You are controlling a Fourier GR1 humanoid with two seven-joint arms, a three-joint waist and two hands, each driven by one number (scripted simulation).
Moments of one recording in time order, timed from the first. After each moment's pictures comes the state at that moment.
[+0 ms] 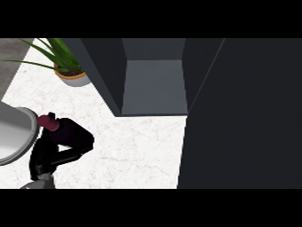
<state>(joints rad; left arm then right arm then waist) -0.05 0.06 0.24 -1.12 0.10 0.08 -0.21 0.11 -0.24 0.42 -2.53 -0.04 -0.12 0.47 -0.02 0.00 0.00</state>
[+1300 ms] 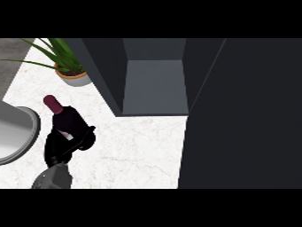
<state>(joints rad) -0.22 0.02 0.35 -0.85 0.30 -0.01 -0.40 0.13 -0.24 0.44 -2.52 -0.04 -0.13 0.44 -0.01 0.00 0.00</state>
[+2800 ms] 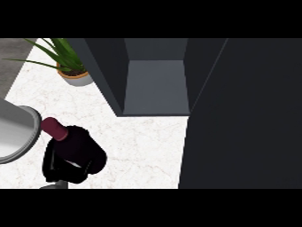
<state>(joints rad) 0.01 0.01 0.09 -1.24 0.31 -0.24 -0.53 0.15 -0.26 0.40 -2.52 -0.04 -0.10 0.40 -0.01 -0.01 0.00</state>
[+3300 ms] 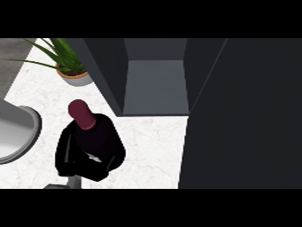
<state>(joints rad) 0.01 0.00 -0.17 -1.56 0.31 0.05 -0.32 0.13 -0.25 0.37 -2.51 -0.05 -0.09 0.42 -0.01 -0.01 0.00</state>
